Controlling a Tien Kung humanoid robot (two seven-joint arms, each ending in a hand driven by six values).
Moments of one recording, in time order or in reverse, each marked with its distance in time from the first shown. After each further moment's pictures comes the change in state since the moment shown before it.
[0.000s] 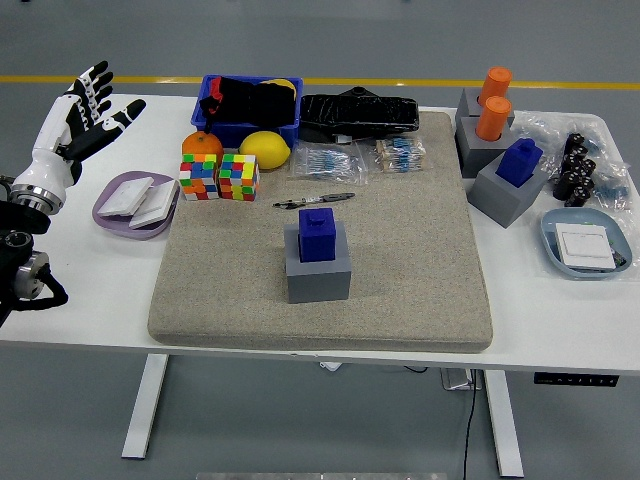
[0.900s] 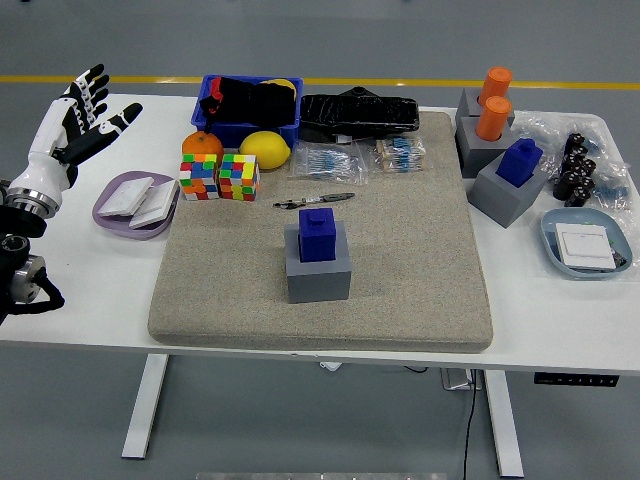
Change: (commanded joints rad) left arm 0.015 0.009 -0.010 -0.010 0.011 0.004 0.002; right arm 0.007 -0.003 -0.027 0.000 0.007 0.002 0.001
